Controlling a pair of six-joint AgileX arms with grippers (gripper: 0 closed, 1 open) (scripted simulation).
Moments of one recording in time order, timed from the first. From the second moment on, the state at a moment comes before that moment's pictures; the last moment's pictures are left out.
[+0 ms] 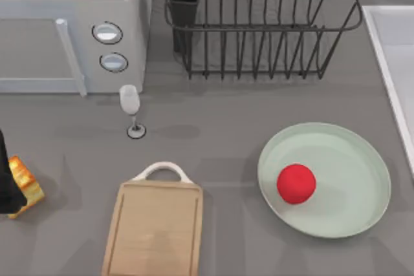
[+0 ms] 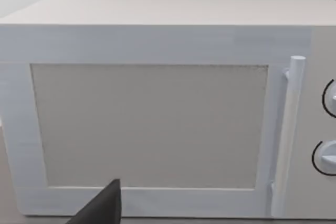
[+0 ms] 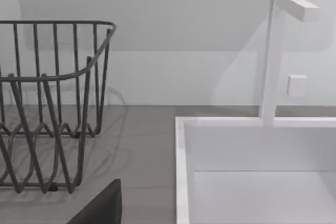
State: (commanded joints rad) left arm 0.00 0.00 0.00 0.00 0.00 0.00; right arm 0.00 0.00 0.00 0.00 0.00 0.00
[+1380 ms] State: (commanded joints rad) left arm 0.00 1.54 1.00 -0.90 0.00 0.78; right arm 0.00 0.00 0.00 0.00 0.00 0.00
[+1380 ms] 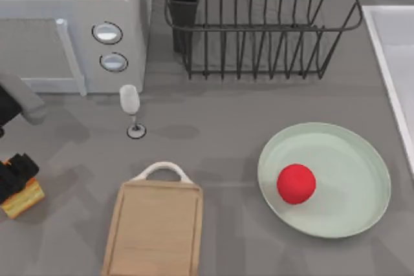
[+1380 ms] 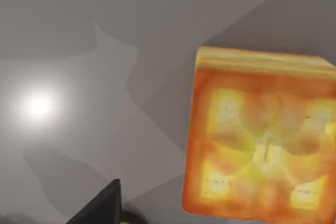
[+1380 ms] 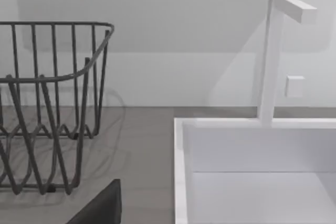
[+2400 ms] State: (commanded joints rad) left arm 0.01 1.78 0.95 -0.73 0.00 0.86; right arm 0.00 0.00 0.00 0.00 0.00 0.00
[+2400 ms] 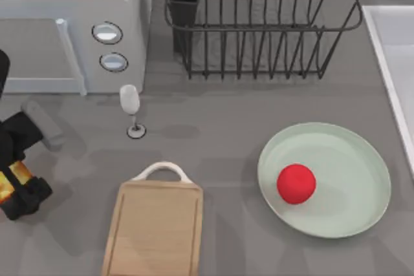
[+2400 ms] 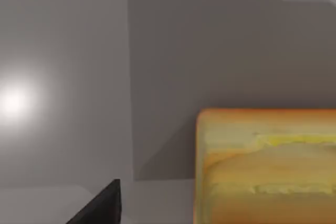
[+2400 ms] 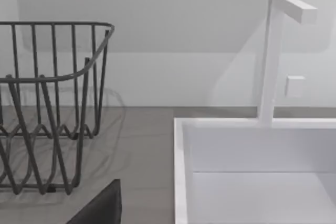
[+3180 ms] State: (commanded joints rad) left arm 0.01 1.80 0.93 -0.70 0.00 0.86; right arm 0.00 0.00 0.00 0.00 0.00 0.00
